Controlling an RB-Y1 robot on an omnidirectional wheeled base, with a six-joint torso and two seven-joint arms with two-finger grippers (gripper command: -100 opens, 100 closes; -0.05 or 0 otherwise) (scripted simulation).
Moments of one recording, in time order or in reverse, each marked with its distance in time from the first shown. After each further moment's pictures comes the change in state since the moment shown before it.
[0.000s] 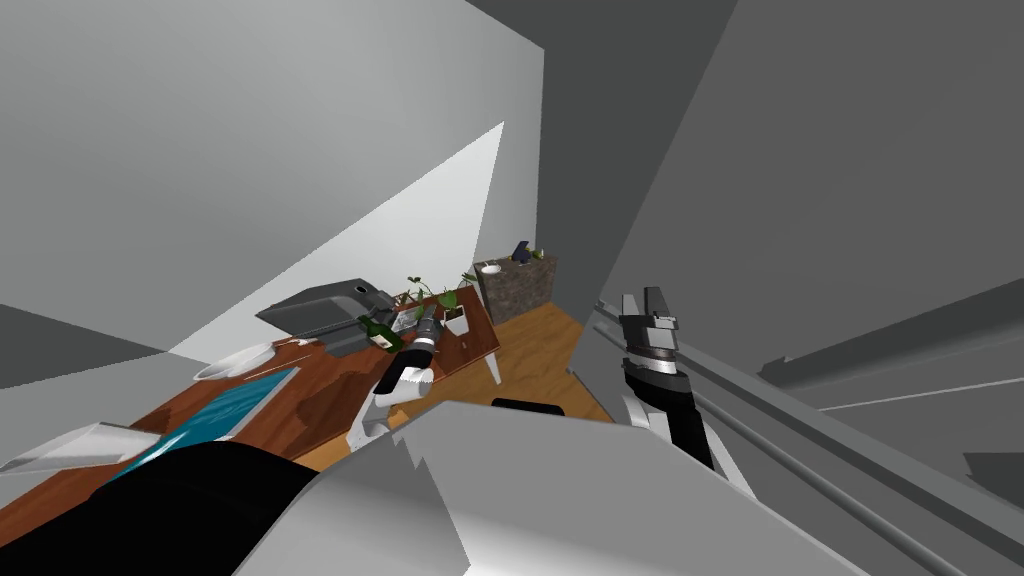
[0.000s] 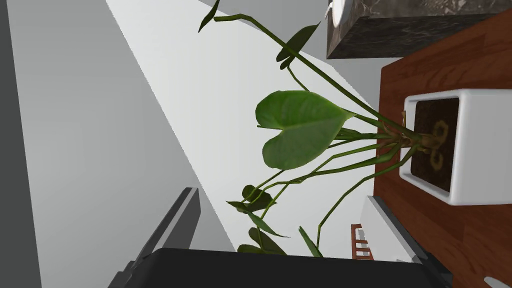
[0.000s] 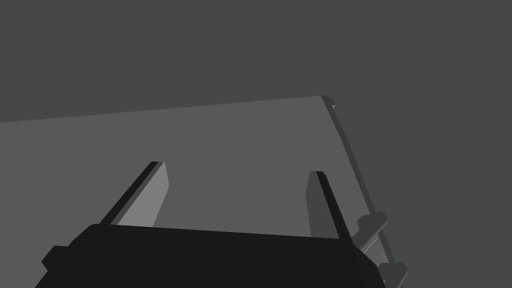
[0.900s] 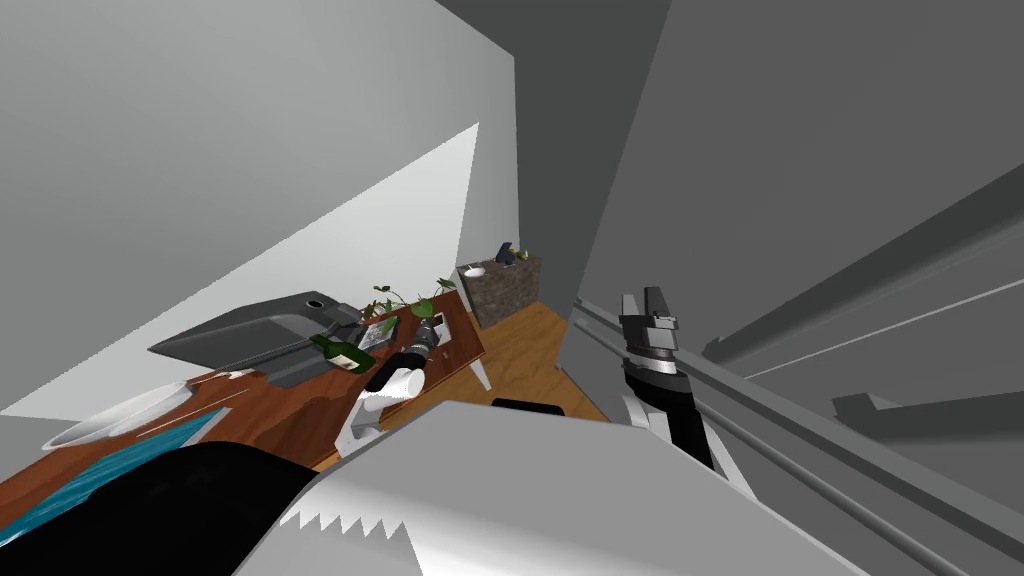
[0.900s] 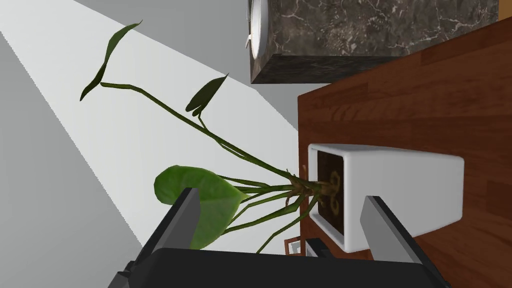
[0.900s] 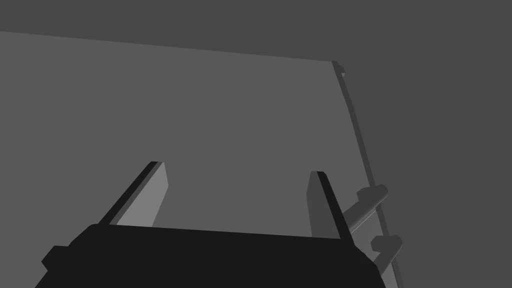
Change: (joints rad) left arm -0.007 0.012 0.093 0.064 0.117 0.233 -0.021; right arm 0.000 0.000 0.000 0.000 0.000 0.000 0.000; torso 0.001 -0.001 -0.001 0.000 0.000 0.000
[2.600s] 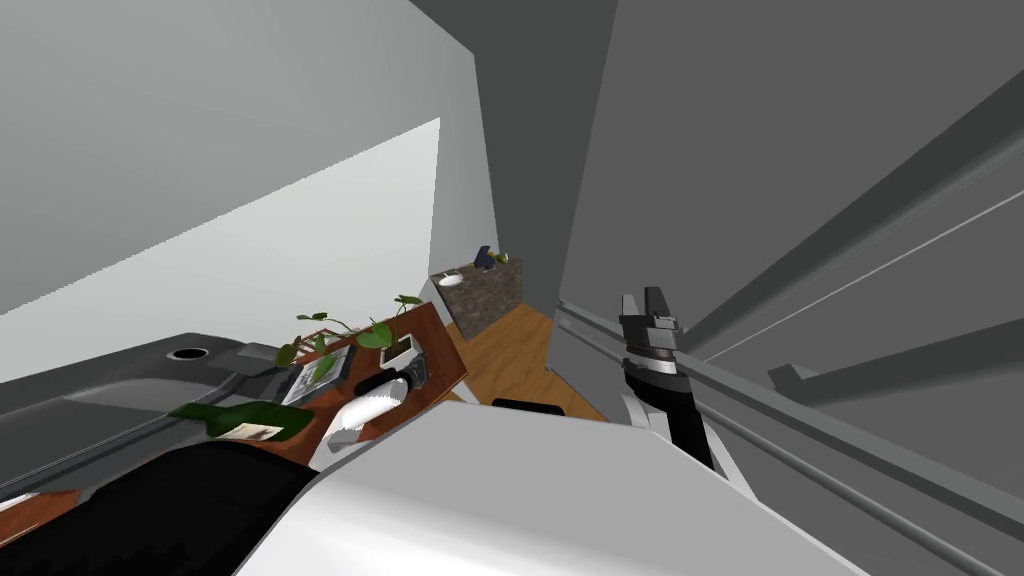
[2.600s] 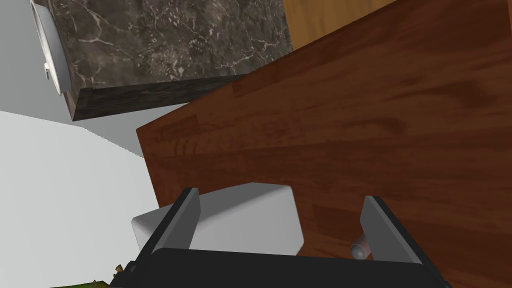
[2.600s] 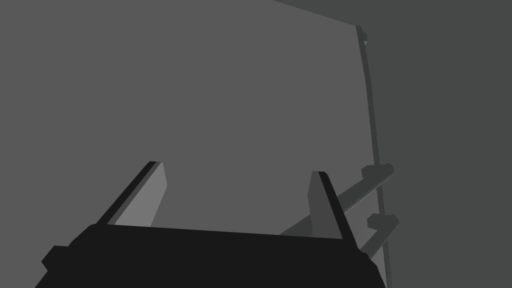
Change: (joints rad) left arm 0.014 0.039 0.133 0.188 0.105 0.452 -0.039; right arm 0.000 0.000 0.000 0.000 0.000 0.000 0.000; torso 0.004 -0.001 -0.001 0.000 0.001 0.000
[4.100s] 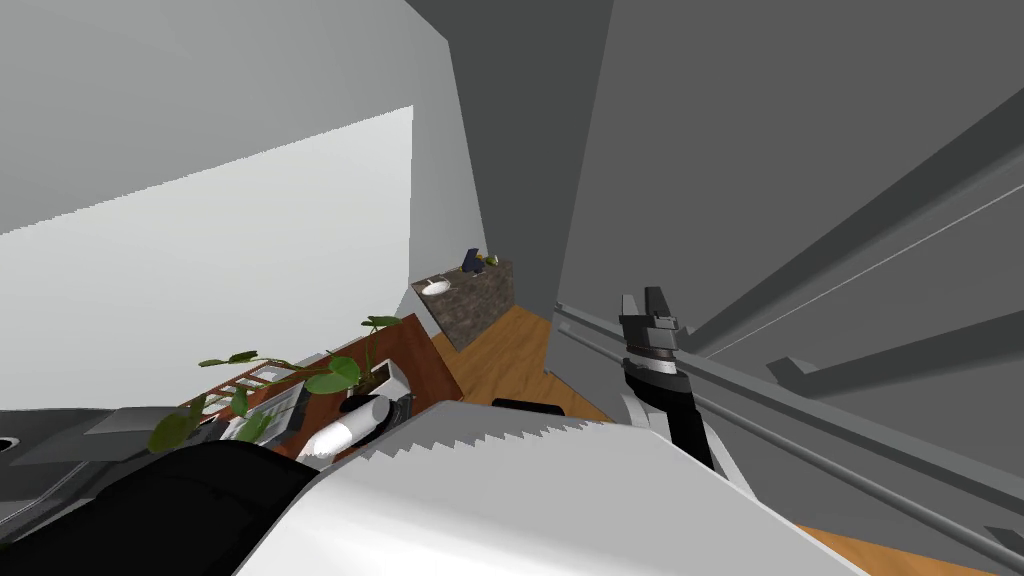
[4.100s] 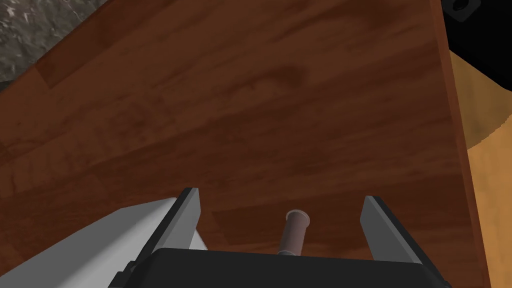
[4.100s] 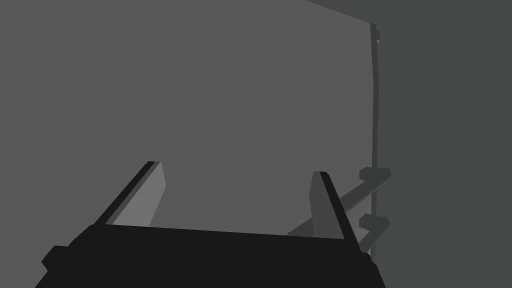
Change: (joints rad) left arm 0.036 0.054 0.082 0.209 0.028 0.347 -0.044; right arm 0.000 0.000 0.000 0.000 0.000 0.000 0.000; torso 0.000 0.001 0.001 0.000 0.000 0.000
